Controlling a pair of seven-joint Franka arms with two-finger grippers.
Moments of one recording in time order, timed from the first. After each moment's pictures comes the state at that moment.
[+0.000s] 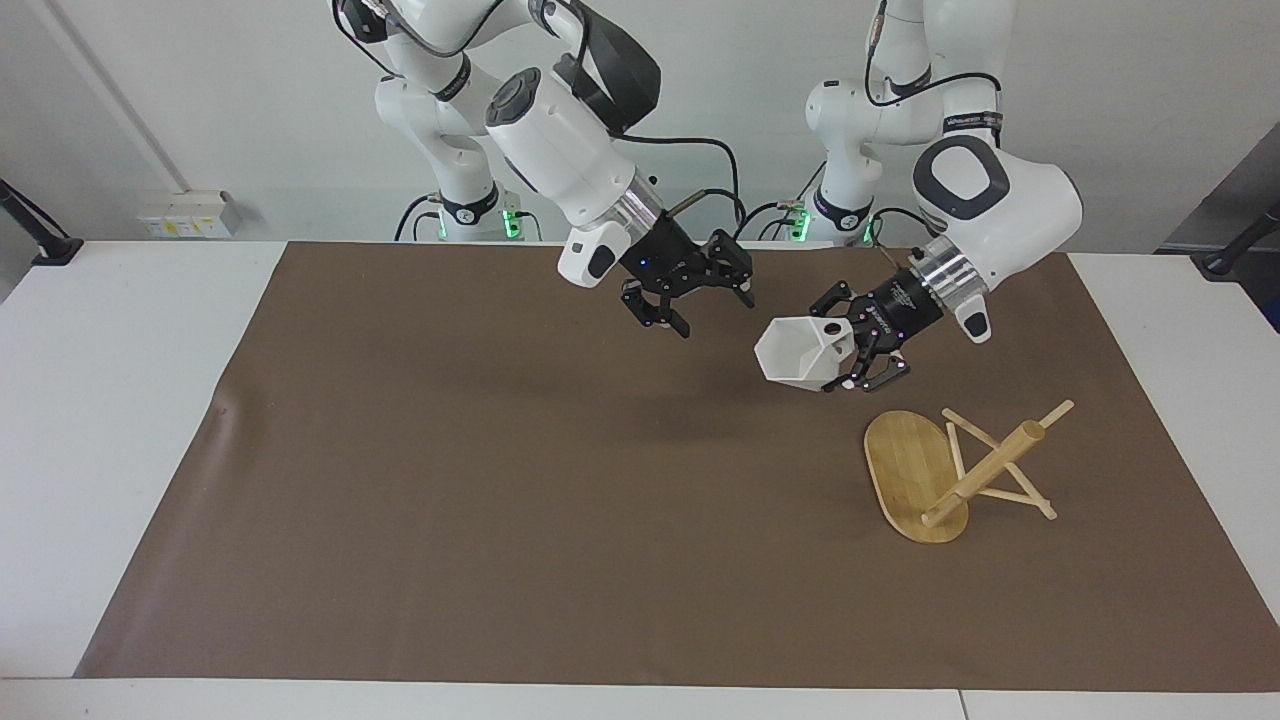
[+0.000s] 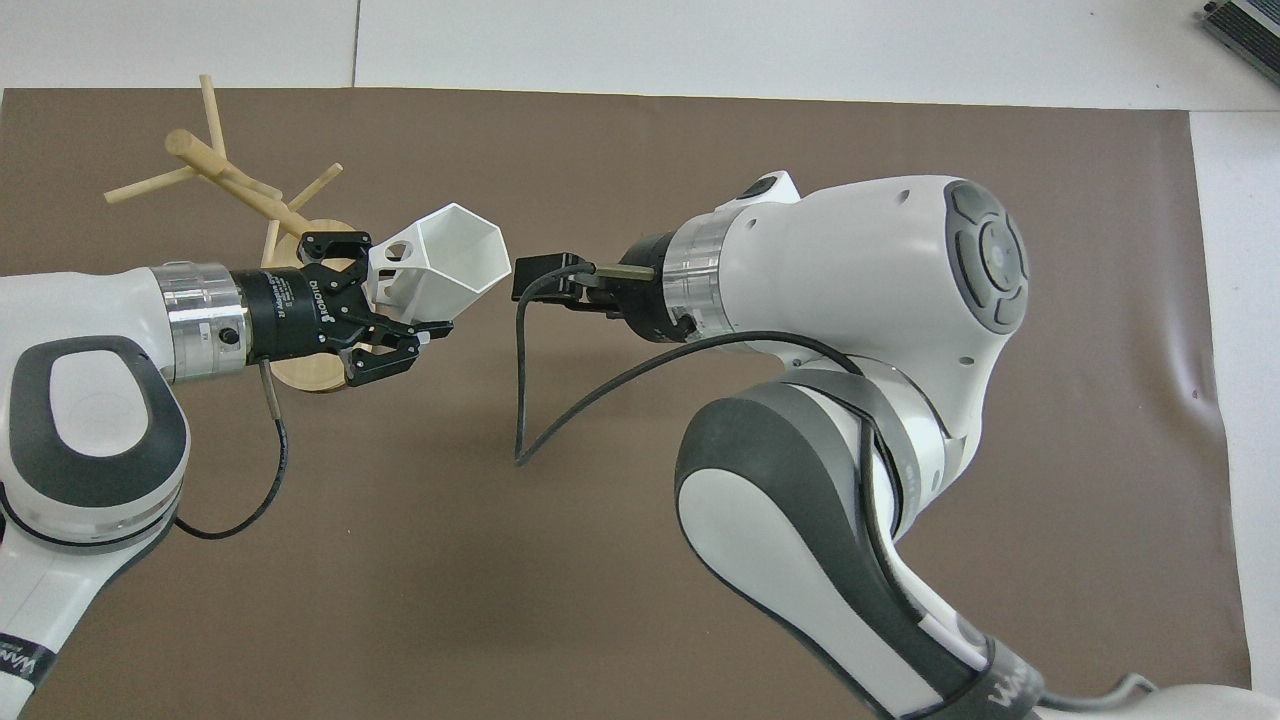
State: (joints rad) left arm -0.22 -0.01 0.00 -2.13 -1.06 2.39 -1.65; right arm -0.06 0.27 0.66 -1.62 0.41 2.30 0.41
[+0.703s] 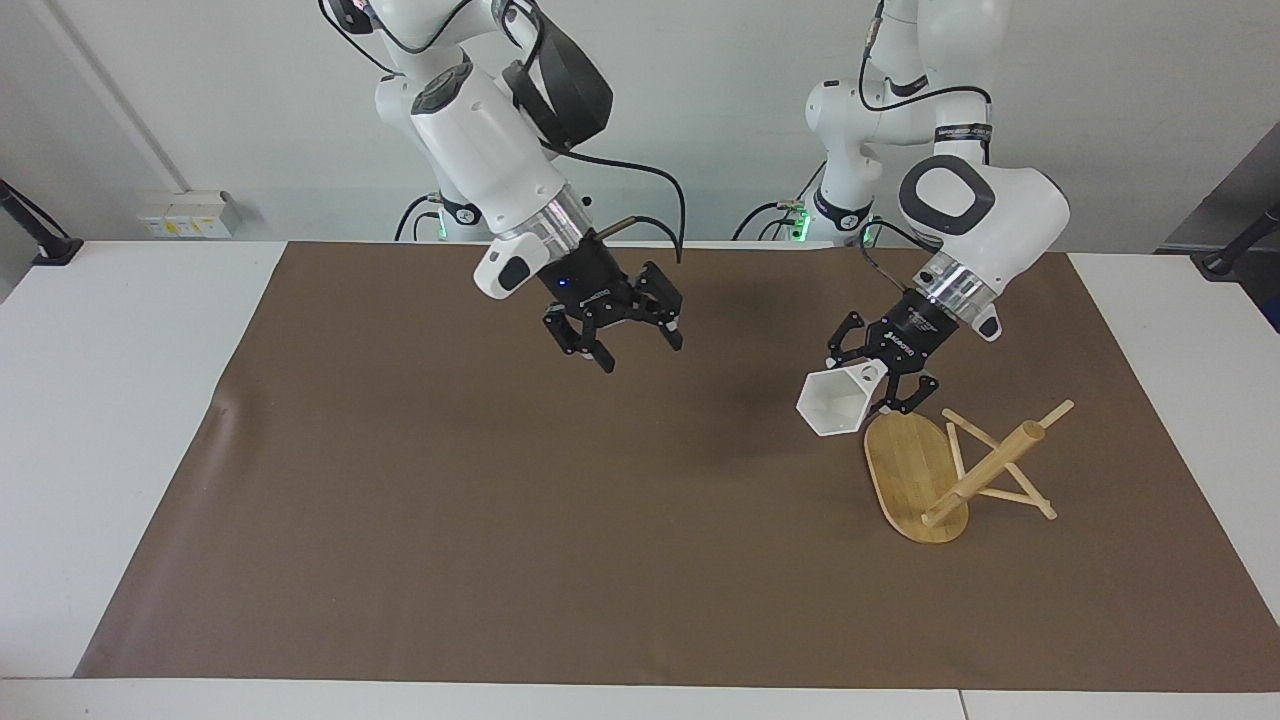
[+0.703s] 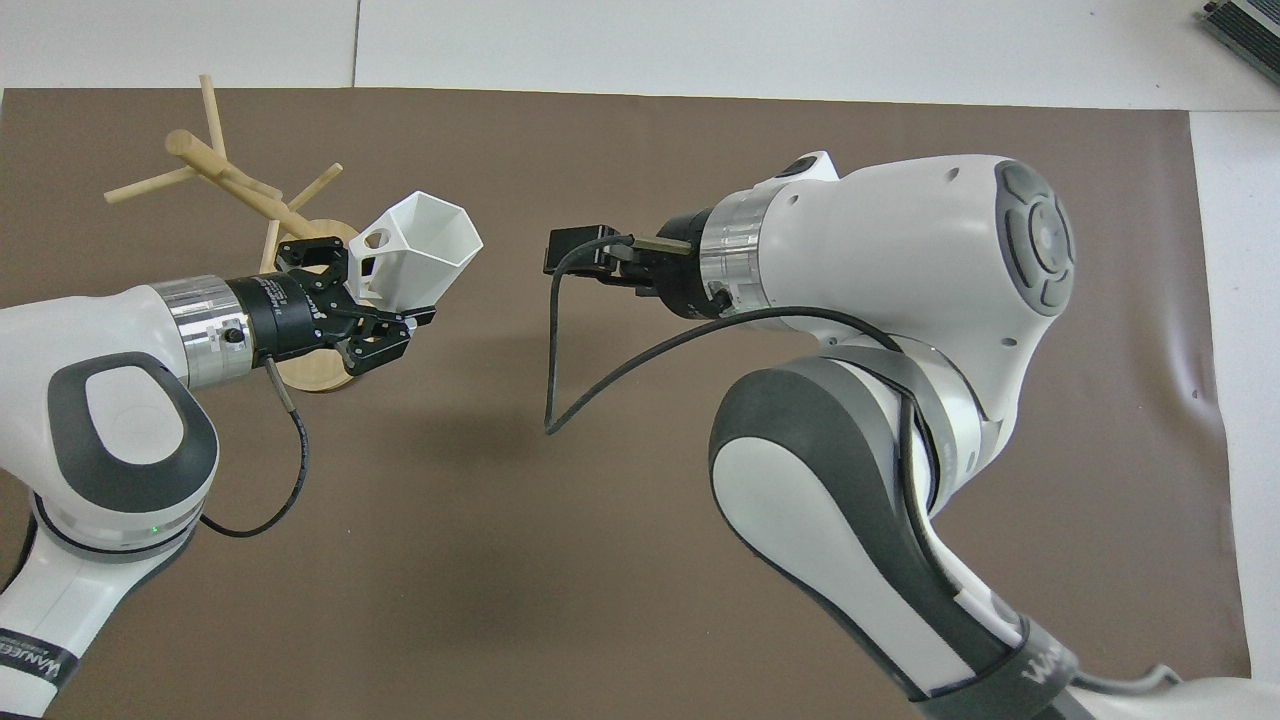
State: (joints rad) left arm -0.21 0.00 0.00 -2.17 -1.06 2.49 -1.81; right arm -0.07 0.23 0.49 -1.61 0.29 2.30 0.40
